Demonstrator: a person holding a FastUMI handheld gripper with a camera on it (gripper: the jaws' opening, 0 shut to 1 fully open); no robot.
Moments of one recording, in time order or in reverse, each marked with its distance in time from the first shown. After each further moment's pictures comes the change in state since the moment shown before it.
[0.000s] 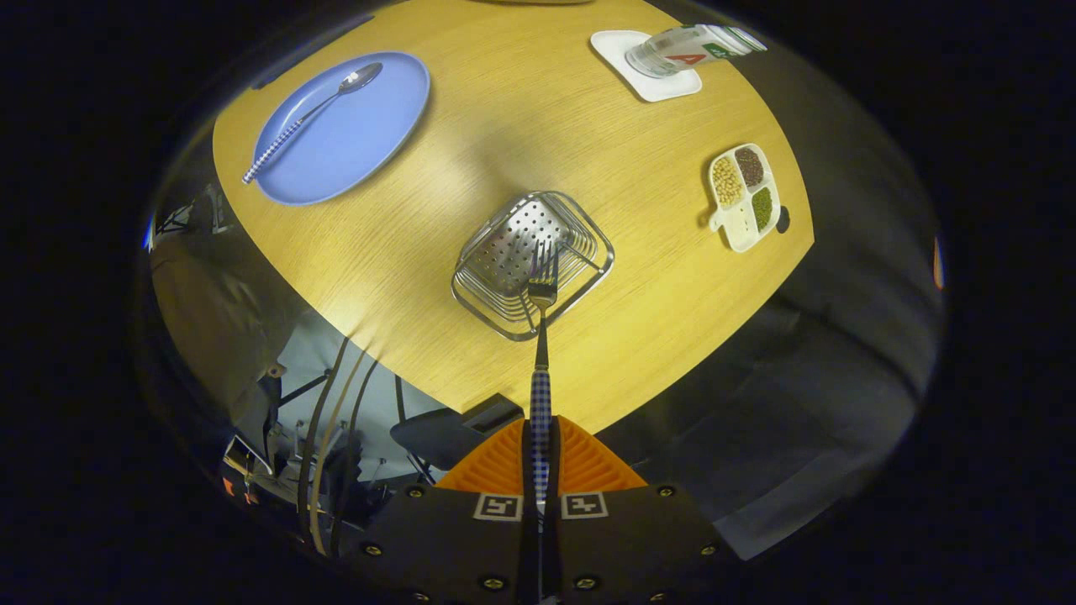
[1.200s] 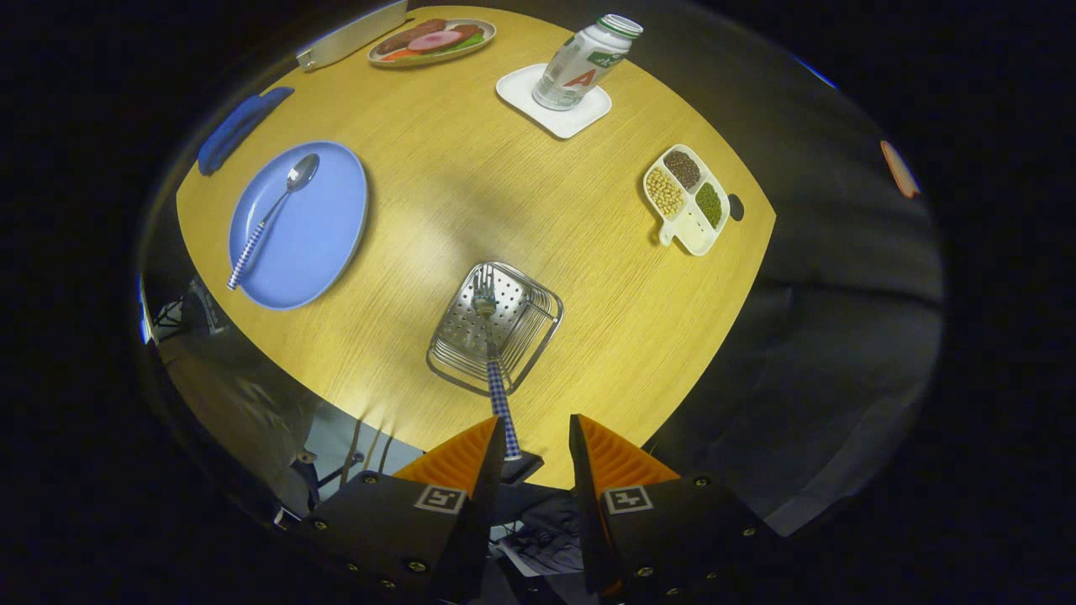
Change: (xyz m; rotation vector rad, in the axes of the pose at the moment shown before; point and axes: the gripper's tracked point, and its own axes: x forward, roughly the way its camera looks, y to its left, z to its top) arm -0.019 -0.007 0.021 0.289 -0.261 0.010
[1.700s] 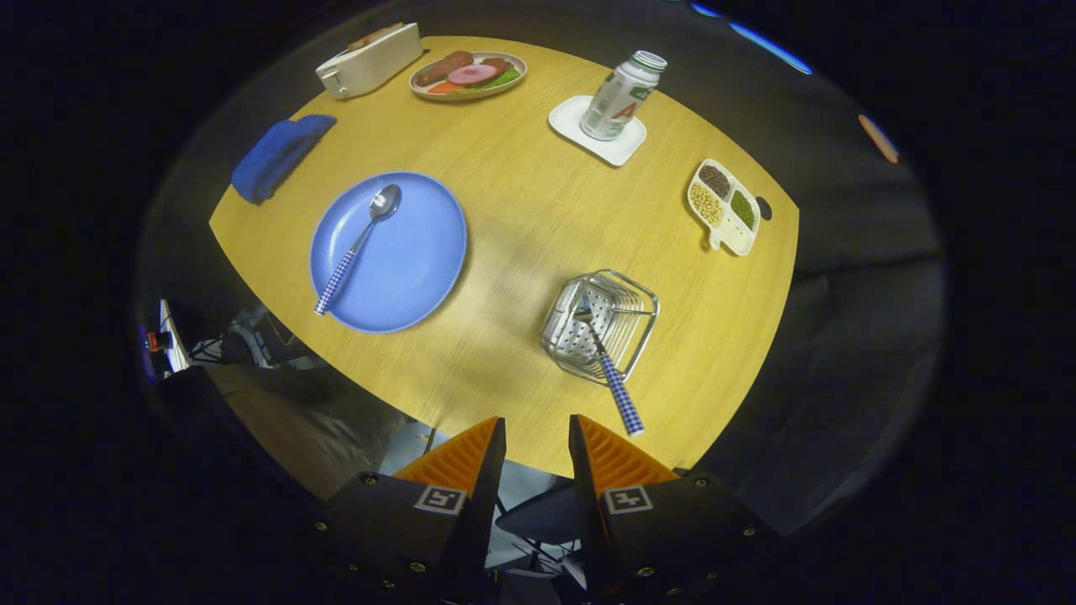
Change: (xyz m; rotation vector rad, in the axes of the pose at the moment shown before) arm -0.025 0.095 -0.003 0.067 -0.103 0.159
